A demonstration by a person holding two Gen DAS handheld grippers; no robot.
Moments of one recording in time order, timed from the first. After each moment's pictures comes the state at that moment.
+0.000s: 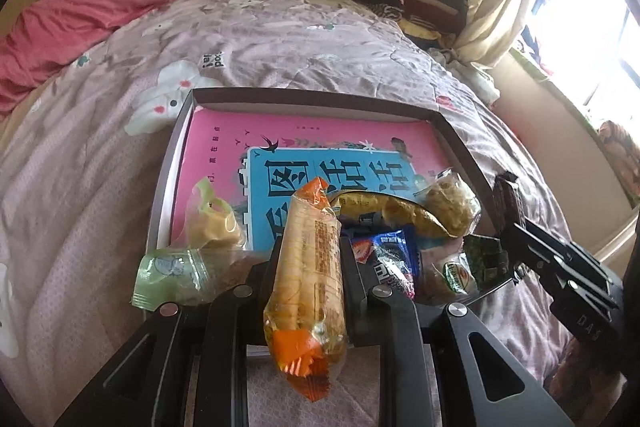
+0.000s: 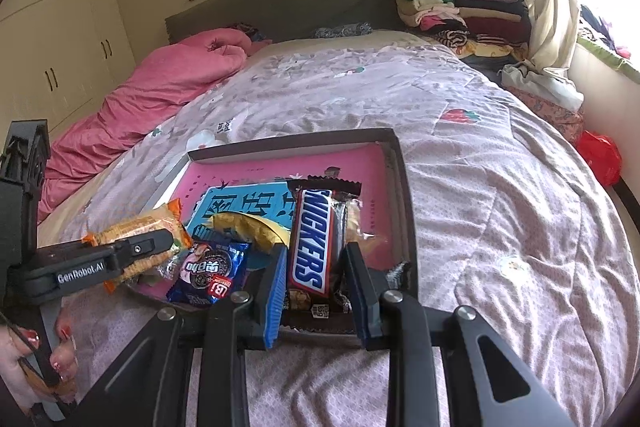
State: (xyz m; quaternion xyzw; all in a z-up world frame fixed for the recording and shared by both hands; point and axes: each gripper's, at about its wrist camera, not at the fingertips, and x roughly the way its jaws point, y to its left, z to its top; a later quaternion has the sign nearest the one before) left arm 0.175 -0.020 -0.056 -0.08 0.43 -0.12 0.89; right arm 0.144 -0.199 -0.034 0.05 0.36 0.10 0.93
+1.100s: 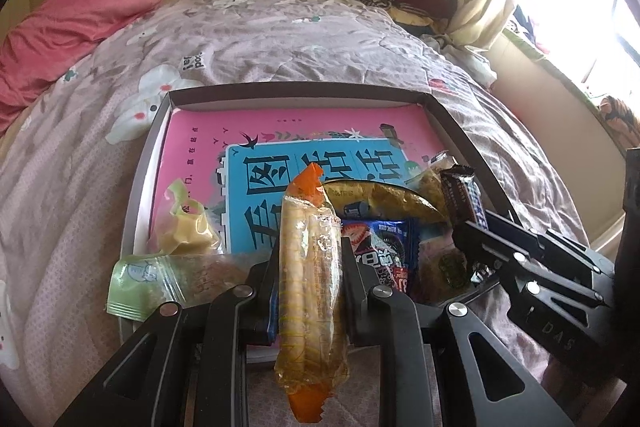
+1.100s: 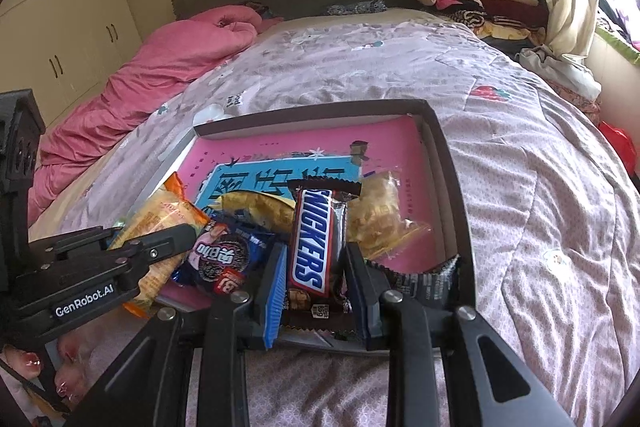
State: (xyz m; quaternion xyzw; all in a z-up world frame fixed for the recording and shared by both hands) left arm 0.177 -0.039 -0.062 -0.04 0.44 -0.12 0.89; right arm 0.166 -0.179 -0.059 0.05 0.39 0.12 0.91
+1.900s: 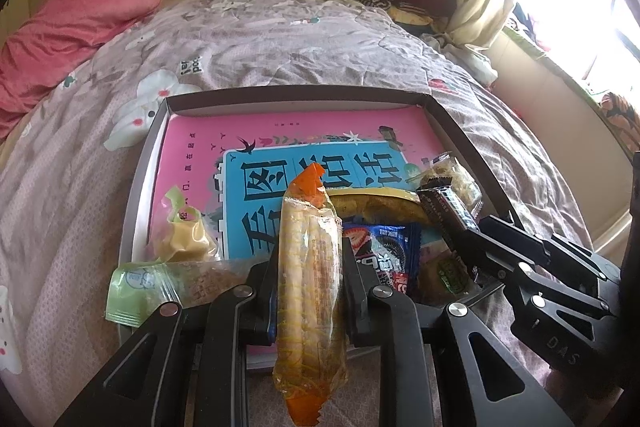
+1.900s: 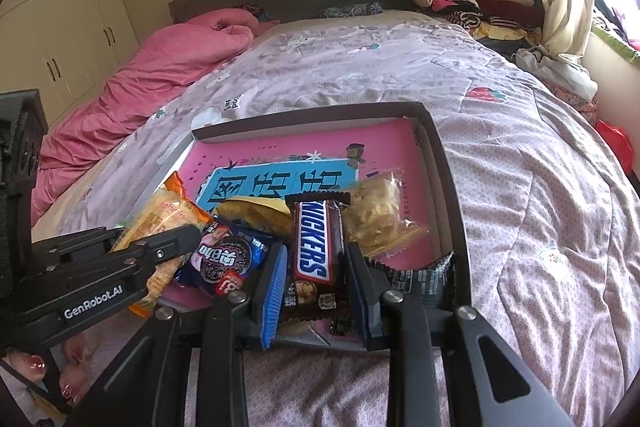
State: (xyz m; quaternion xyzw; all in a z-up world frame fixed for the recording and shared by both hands) left arm 0.181 -0.043 -0.062 -0.03 0.43 -0.12 0.89; right arm 0.162 -0.181 -0.056 0.05 0.39 0.12 0.91
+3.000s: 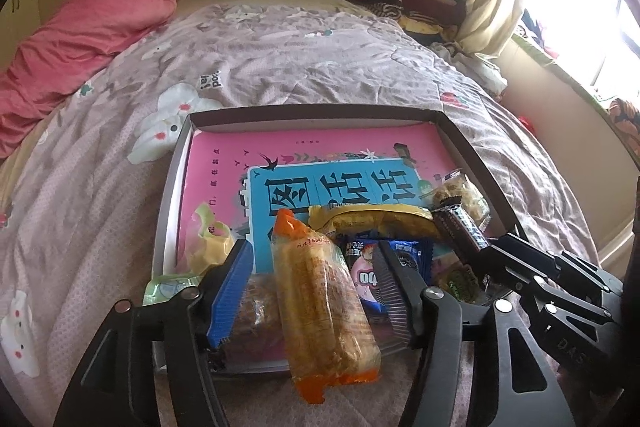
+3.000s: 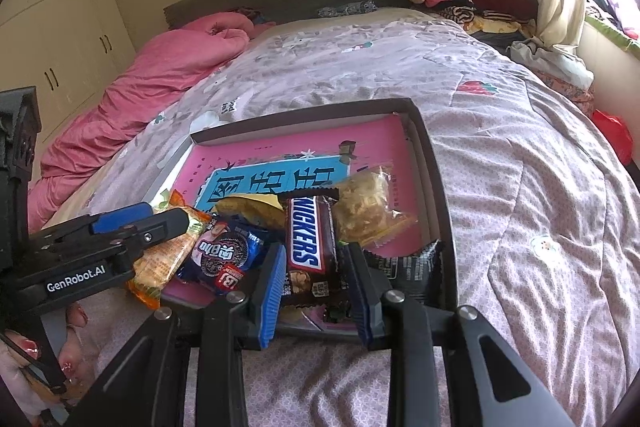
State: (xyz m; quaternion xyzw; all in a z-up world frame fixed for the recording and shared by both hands) left arm 0.178 -0.031 -0.046 -0.03 0.42 -0.10 0.90; right arm 0.154 -0.190 -0.052 0.07 0.39 0.11 0.91
